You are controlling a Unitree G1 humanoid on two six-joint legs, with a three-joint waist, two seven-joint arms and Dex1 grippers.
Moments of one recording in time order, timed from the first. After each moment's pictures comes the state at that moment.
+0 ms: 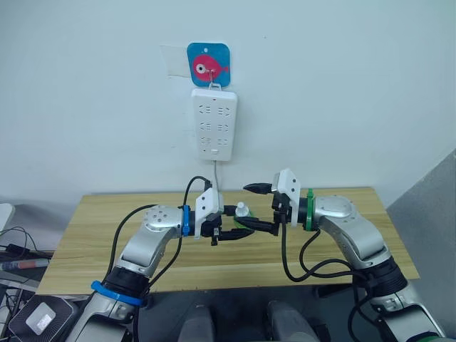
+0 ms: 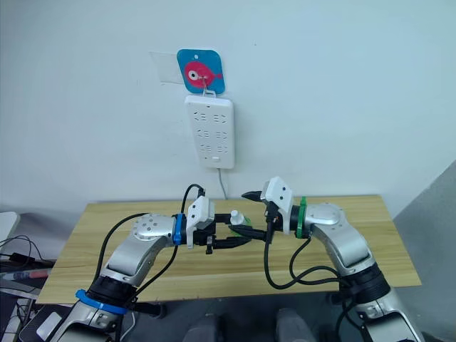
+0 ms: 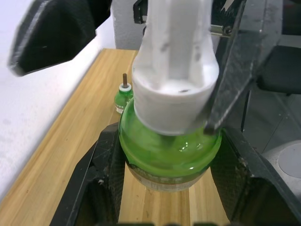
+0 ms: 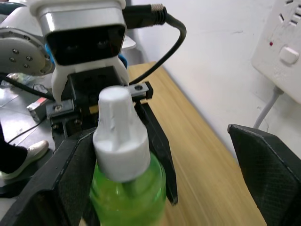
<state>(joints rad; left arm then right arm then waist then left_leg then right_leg) -0.34 0.47 -0.23 0.05 -0.27 0.15 -1.16 -0.42 -0.43 0.26 -0.15 0.31 0.40 0.94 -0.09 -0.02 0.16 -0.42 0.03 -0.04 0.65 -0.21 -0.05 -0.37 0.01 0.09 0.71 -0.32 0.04</state>
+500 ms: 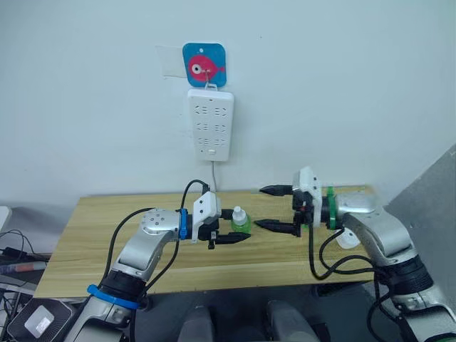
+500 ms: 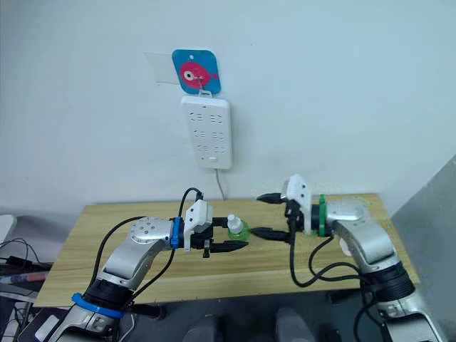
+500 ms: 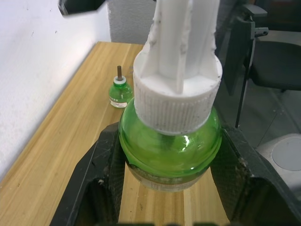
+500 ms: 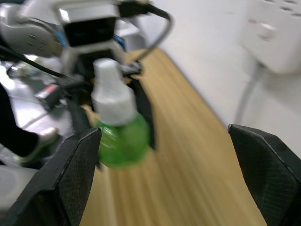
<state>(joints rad) -0.32 0.49 -0.23 0.04 -0.28 0.15 -1.17 -0.41 -0.49 0.24 -0.20 0.39 0.47 1.04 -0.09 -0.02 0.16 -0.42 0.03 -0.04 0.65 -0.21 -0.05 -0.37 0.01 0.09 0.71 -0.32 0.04</state>
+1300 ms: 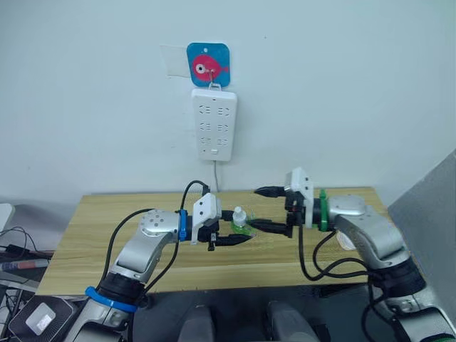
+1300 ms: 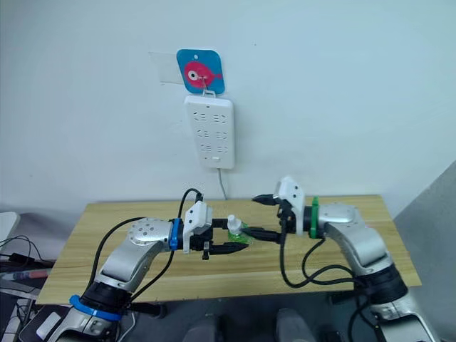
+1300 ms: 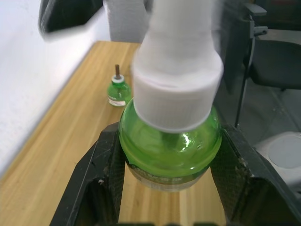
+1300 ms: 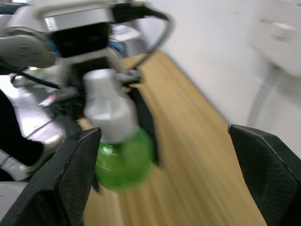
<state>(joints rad) -0.30 0.50 -0.23 0.00 -0.28 0.17 -1.18 -0.40 -0.54 0.18 -0.22 0.41 0.54 0.98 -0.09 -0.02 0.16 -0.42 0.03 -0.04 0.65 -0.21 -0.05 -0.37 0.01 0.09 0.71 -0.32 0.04</state>
